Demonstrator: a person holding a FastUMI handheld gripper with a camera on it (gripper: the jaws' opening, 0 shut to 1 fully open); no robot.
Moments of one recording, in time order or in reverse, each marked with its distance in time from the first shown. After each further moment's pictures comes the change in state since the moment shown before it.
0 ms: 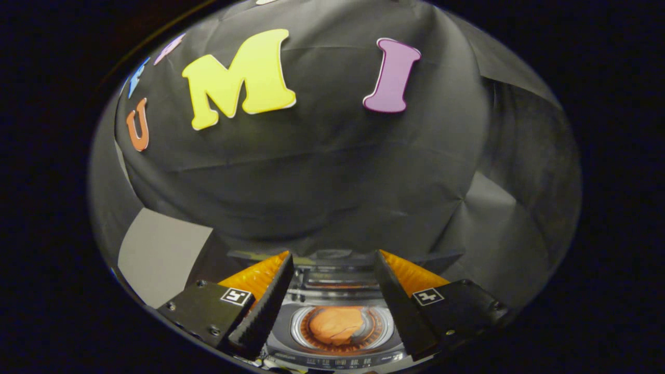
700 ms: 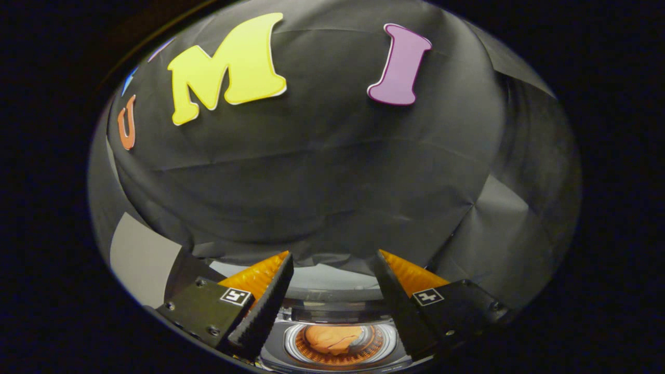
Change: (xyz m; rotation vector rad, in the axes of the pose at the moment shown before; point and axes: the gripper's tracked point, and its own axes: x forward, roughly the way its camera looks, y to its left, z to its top) arm 0.077 0.002 -0.009 0.016 0.077 -0.007
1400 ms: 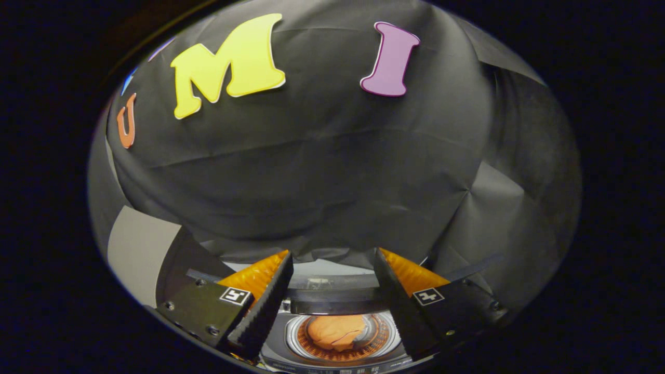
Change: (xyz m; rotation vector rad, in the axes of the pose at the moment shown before) arm -0.022 -0.001 -0.038 0.026 -0.016 -0.023
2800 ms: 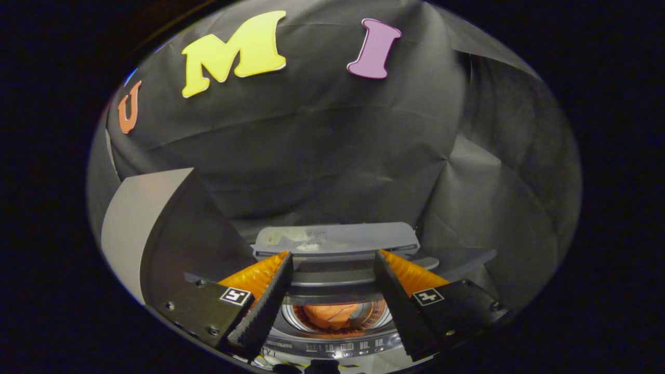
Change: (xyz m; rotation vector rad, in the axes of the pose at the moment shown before) arm -0.053 -0.006 -0.105 0.033 0.086 -0.068
